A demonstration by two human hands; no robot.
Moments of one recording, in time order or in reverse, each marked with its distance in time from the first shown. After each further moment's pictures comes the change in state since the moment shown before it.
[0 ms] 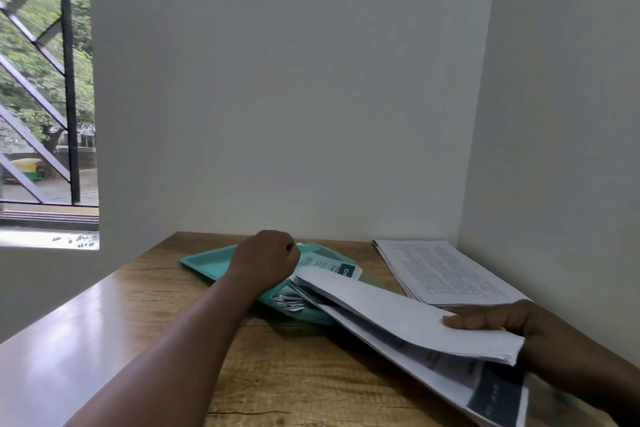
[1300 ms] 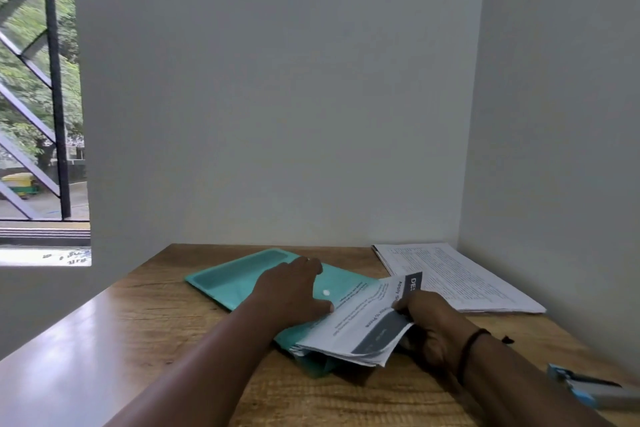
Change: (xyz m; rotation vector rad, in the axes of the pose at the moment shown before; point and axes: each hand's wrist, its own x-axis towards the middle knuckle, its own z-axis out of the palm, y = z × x) left_hand -0.014 0.031 0.014 0.081 -0.280 0.109; right_hand 0.107 -0.004 0.077 0.721 0.357 0.487
